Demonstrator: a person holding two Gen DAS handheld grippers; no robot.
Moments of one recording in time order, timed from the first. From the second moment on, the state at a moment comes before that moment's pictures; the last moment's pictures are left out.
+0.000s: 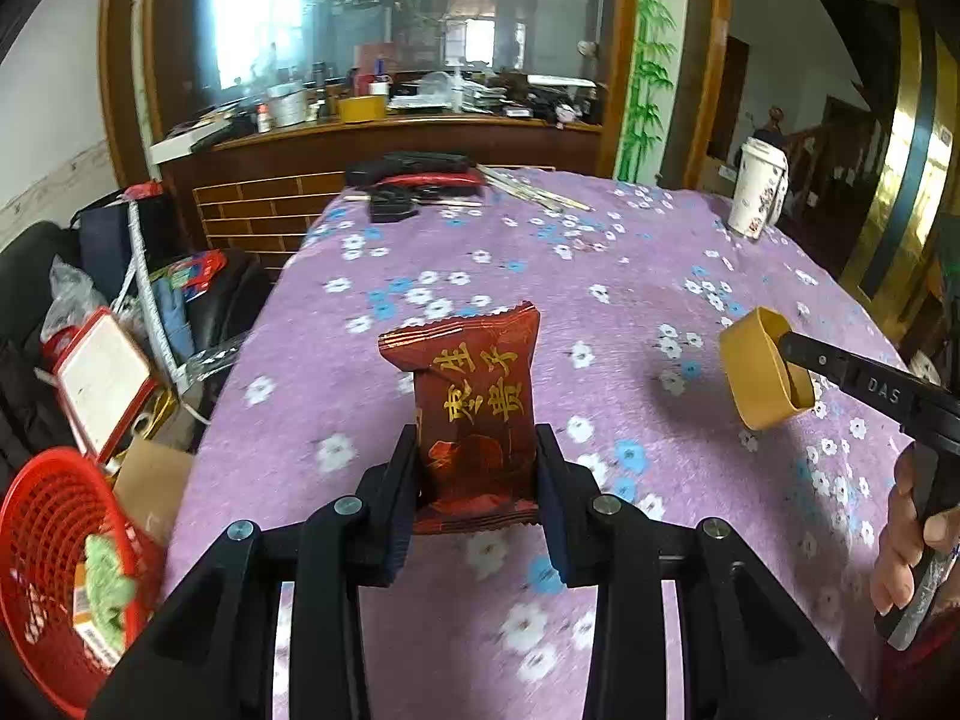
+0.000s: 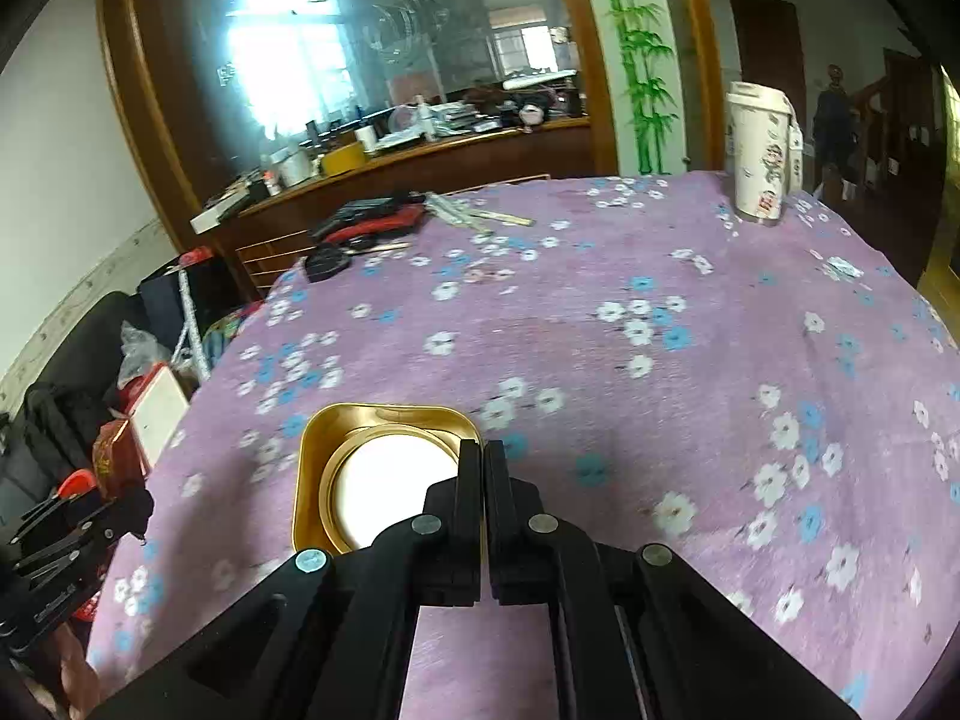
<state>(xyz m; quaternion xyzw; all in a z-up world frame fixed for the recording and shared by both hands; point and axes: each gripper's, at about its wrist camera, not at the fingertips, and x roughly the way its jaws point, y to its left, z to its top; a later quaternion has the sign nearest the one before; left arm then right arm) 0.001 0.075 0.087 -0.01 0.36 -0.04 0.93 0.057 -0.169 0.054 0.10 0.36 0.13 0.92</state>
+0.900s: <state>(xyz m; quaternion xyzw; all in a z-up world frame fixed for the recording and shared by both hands) -0.090 0.235 0.102 -0.07 0.32 0.06 0.94 0.001 0.050 0.085 0.00 0.35 0.28 0.89</state>
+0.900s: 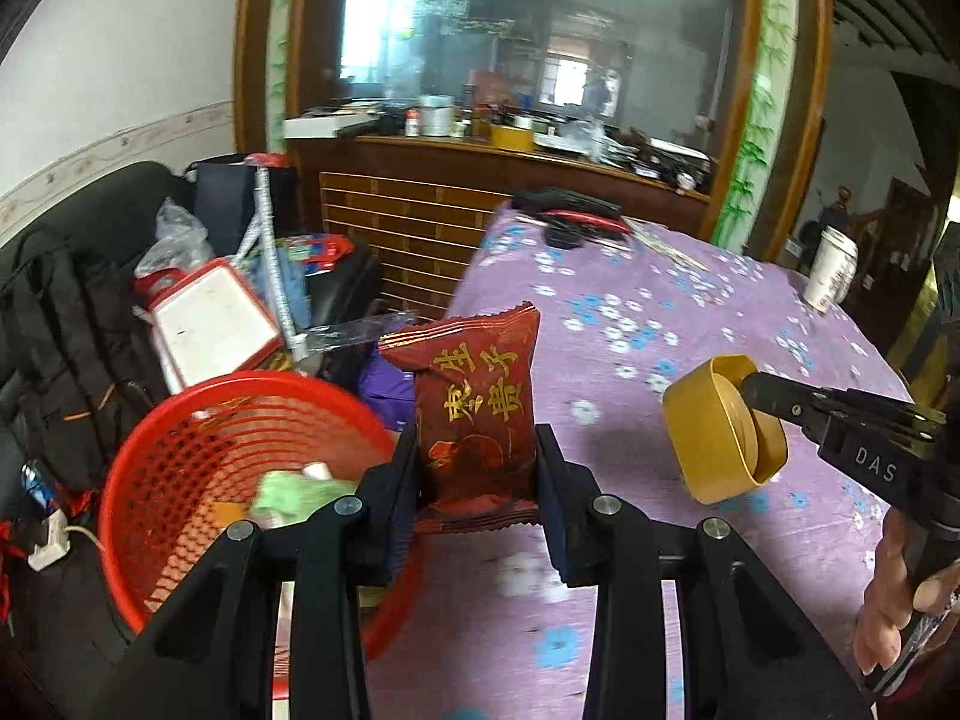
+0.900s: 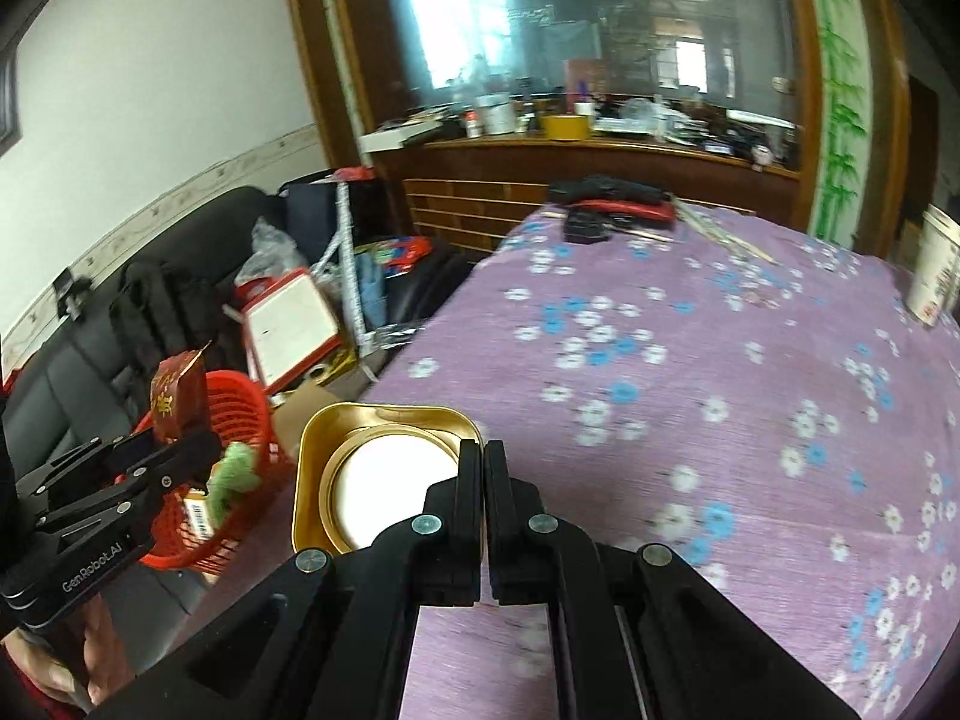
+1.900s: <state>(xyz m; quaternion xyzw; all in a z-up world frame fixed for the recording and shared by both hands) -0.166 0.334 0.085 -0.10 0.27 0.23 0.93 -0.034 0.161 0.091 -0.02 0.34 0.37 0.87</state>
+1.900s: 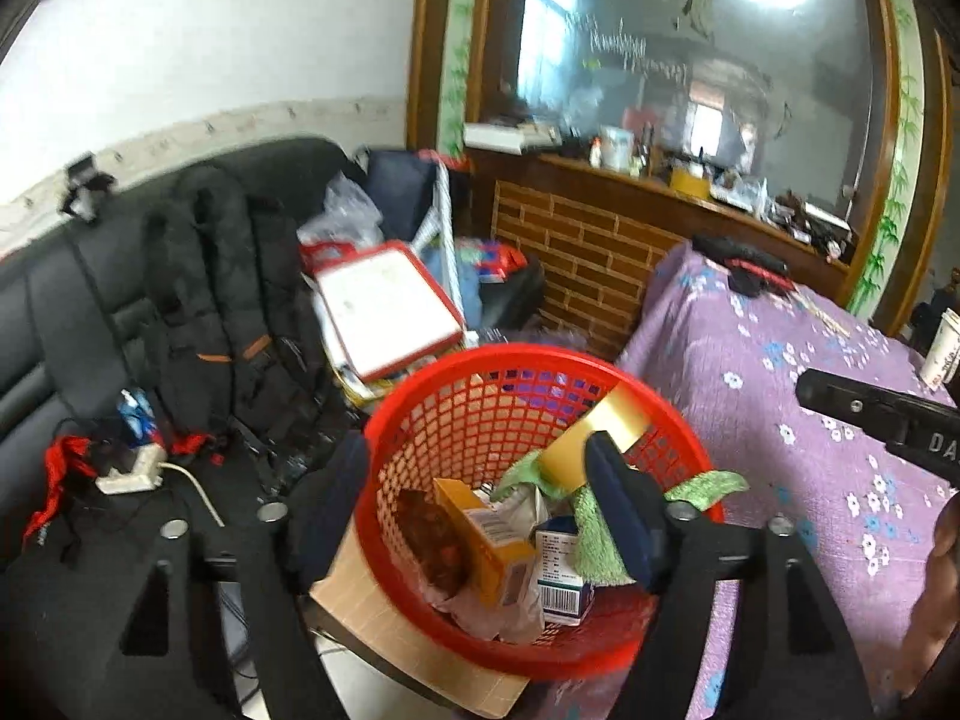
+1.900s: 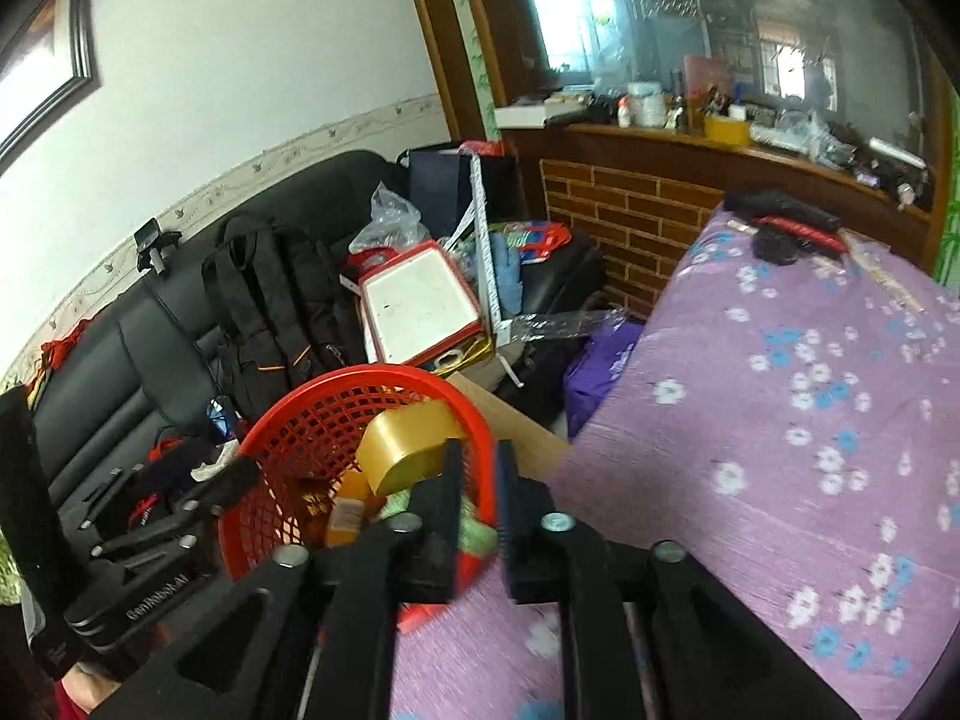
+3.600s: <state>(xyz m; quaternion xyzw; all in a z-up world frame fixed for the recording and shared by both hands) -0.278 0.185 0.090 -0.01 0.17 0.24 0.96 -0.211 -0.001 0.084 -0.02 0.21 0.18 0.96</state>
